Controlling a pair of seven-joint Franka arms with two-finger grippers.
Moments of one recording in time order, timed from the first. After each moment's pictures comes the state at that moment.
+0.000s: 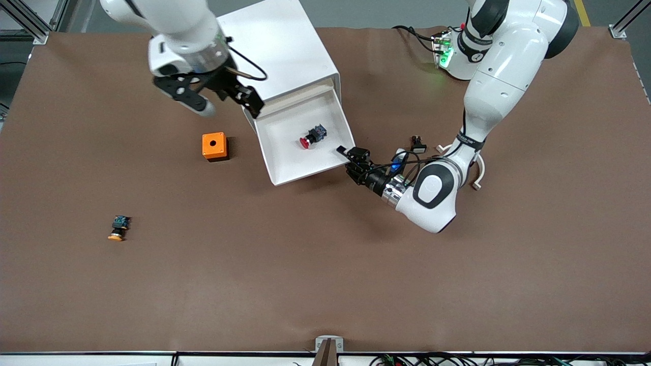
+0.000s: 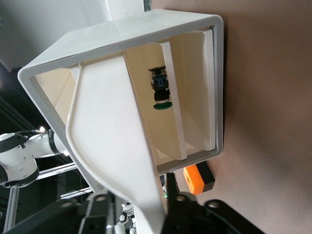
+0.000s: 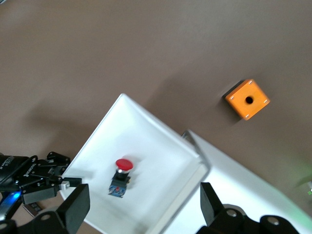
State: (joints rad) left arm -0.25 0.86 -0.21 -1.49 -1.11 1.57 -2.11; right arm 0.64 0.03 0.00 -1.66 0.09 1.72 1.24
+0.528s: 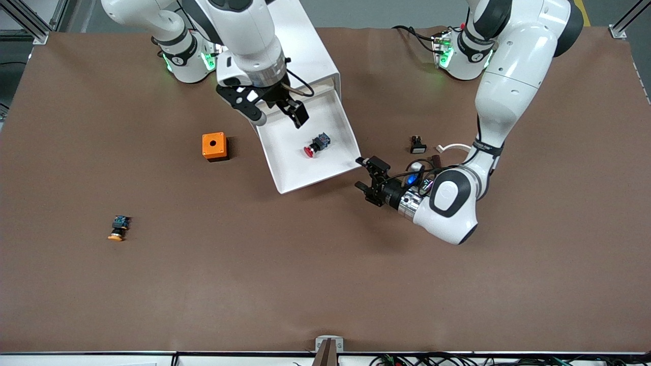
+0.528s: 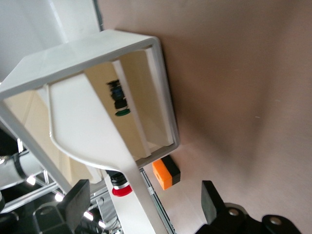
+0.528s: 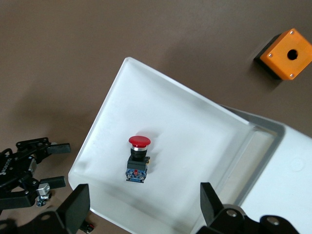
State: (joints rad) left arm -0.24 0.86 -0.14 -1.40 -0.98 1.60 -2.01; right arm 0.76 0.13 0.00 -1.71 0.09 1.90 1.46
